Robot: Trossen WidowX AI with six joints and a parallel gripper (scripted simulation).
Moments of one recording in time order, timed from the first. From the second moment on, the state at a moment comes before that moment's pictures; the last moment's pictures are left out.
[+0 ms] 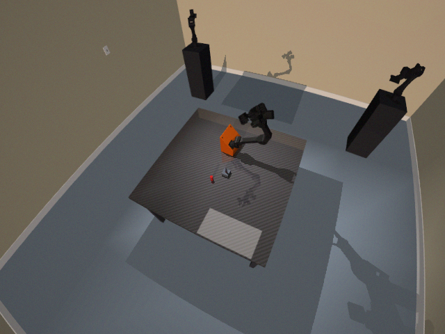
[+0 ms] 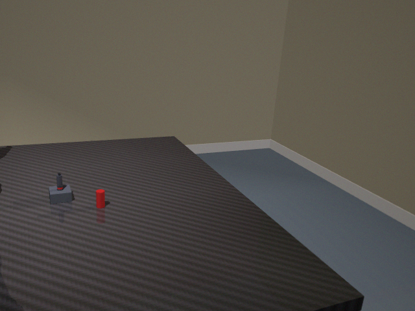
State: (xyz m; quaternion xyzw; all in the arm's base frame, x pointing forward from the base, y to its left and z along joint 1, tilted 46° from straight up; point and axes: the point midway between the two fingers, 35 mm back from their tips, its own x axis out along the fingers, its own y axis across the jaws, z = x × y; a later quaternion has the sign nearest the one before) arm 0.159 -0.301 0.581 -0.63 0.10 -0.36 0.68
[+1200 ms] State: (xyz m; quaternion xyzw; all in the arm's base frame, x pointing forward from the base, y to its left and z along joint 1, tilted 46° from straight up) arm 0.398 -0.213 0.156 0.14 0.41 0.08 0.90
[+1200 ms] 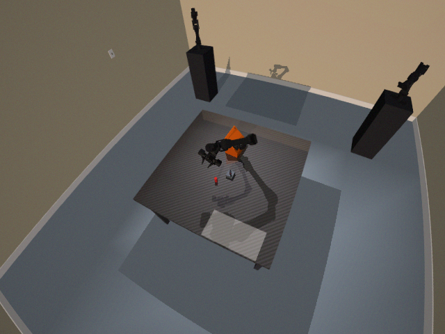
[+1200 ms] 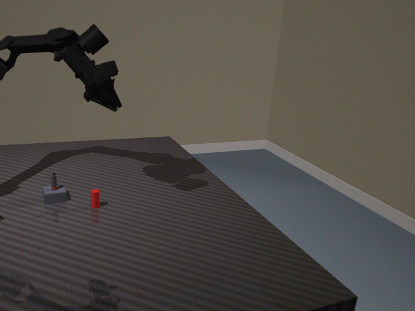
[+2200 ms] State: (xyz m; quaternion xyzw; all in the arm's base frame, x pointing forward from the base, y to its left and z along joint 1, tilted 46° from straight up) arm 0.367 -0.037 0.004 0.46 0.68 0.07 0.57
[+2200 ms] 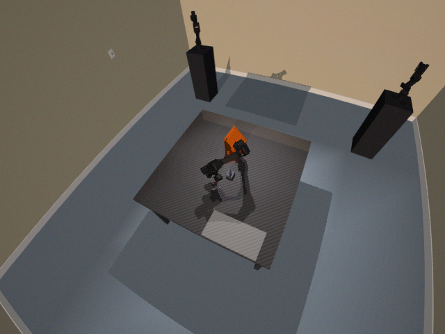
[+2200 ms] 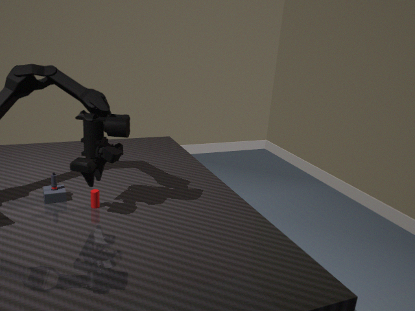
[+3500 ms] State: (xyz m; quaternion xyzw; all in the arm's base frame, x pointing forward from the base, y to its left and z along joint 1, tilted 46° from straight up) arm 0.372 0.006 -0.035 0.46 0.68 0.08 0.57
